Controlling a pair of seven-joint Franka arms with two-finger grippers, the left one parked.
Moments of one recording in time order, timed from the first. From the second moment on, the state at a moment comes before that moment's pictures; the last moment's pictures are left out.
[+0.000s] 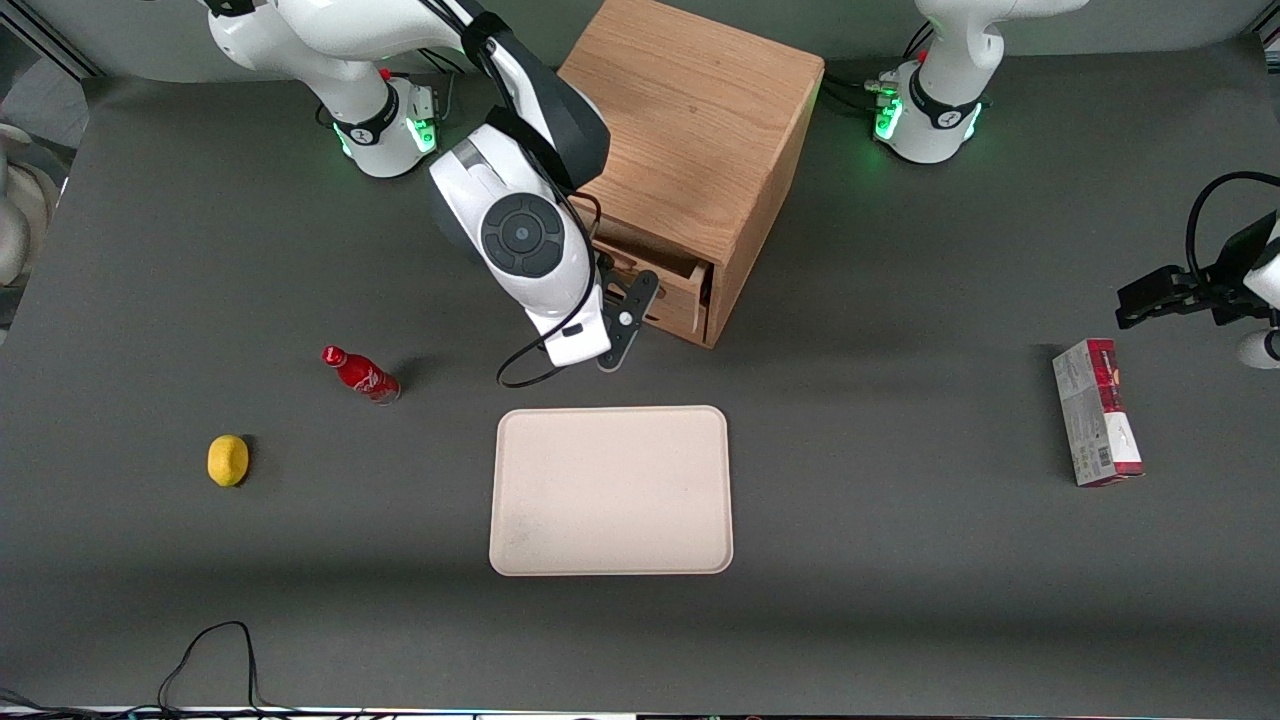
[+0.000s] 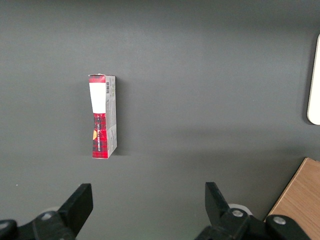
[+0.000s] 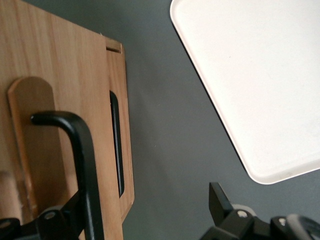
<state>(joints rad) 0.68 0.52 -0.02 -1.40 0.15 1.75 -0.45</state>
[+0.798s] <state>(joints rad) 0.62 0.53 -0.03 -1.40 0.15 1.79 -0.45</state>
